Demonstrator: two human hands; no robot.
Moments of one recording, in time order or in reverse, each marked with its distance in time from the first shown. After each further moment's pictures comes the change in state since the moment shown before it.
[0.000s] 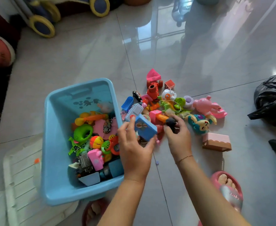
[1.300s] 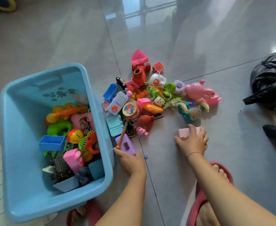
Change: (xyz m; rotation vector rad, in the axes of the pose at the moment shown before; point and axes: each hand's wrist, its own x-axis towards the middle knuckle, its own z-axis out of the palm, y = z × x) left_hand -0.063 -0.084 0.123 0.203 -0.210 -0.976; right_hand 0.054 0.139 -0.071 -0.856 0.101 0.314
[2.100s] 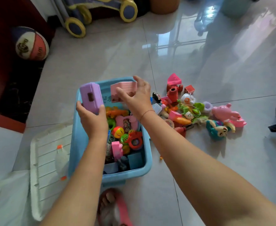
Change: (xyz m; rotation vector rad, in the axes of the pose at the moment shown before) left_hand 0.072 0.071 -0.265 -0.433 0.414 0.421; right_hand -0.162 -0.309 -0.037 0.671 -0.264 -0.725
